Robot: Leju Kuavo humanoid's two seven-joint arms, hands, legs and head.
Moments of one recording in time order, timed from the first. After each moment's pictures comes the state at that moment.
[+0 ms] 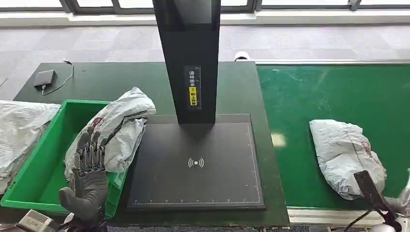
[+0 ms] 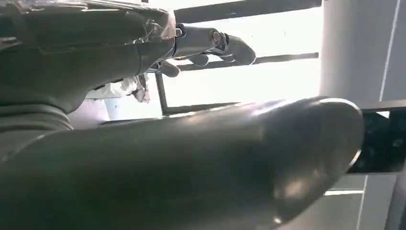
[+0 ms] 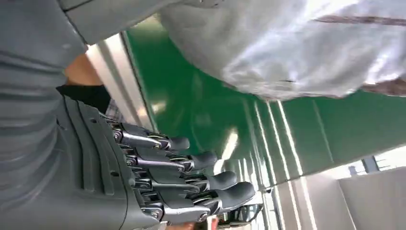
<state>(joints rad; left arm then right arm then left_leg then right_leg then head) 0.25 -0.26 0.05 -1.82 0.04 -0.22 -0.70 -0.22 -0.26 -0.63 -0.67 1.22 -0.54 -0.26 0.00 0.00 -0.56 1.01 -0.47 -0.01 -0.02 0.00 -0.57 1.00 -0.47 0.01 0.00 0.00</state>
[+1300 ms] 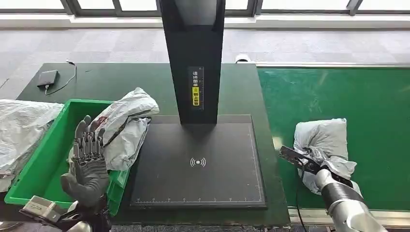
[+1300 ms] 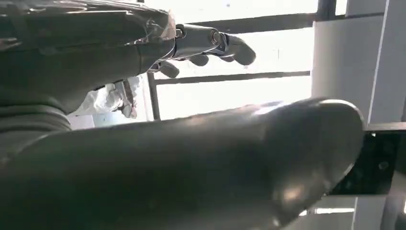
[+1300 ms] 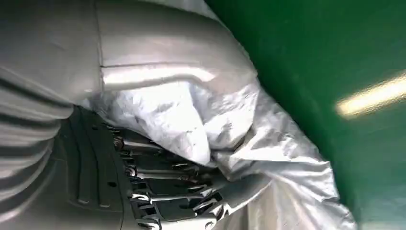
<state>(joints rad) 0.19 -0.28 0.05 -1.80 0.00 -0.17 -0.67 -0.55 -0.18 -0.18 -0.33 1.45 0.12 0.02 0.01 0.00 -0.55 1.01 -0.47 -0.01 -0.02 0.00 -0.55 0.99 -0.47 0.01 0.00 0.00</state>
